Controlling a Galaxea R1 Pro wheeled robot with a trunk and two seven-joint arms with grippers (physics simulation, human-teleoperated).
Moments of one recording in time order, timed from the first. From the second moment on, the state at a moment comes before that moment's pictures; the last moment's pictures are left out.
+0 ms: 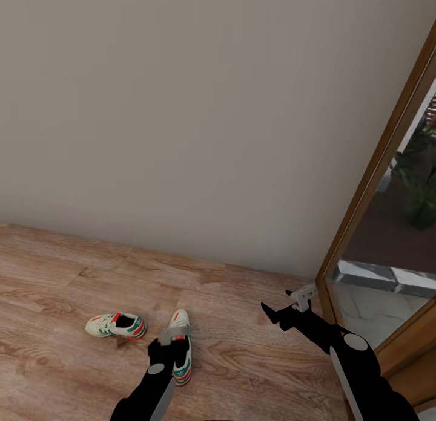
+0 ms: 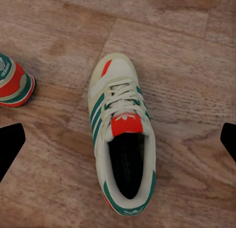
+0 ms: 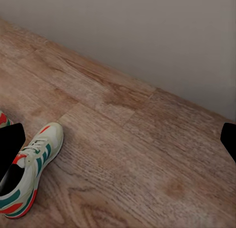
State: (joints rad) left arm -0.41 -0.17 -0.10 -0.66 0.06 0.03 0.28; right arm -0.23 -0.05 -0.05 -1.50 0.09 0.36 0.55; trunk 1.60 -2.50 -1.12
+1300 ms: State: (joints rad) left arm -0.41 -0.17 -0.10 -0.65 0.06 0.03 0.28; right arm -0.23 -0.05 -0.05 -1.50 0.09 0.36 0.55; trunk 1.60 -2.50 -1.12
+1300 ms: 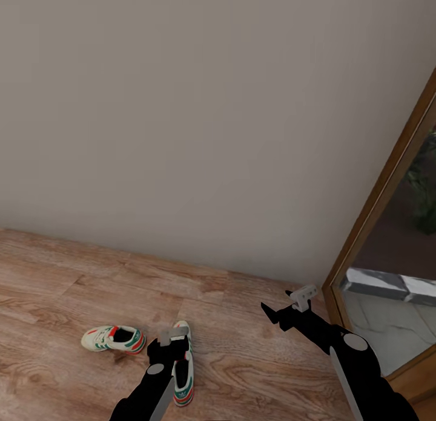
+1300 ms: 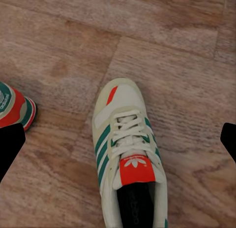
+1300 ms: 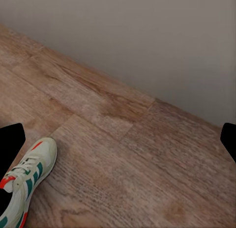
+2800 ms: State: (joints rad) left arm -0.40 -0.17 -0.10 -0.58 0.06 -0.10 0.29; right arm -0.23 -0.05 -0.05 -1.50 0.09 0.36 0.55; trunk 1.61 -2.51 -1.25
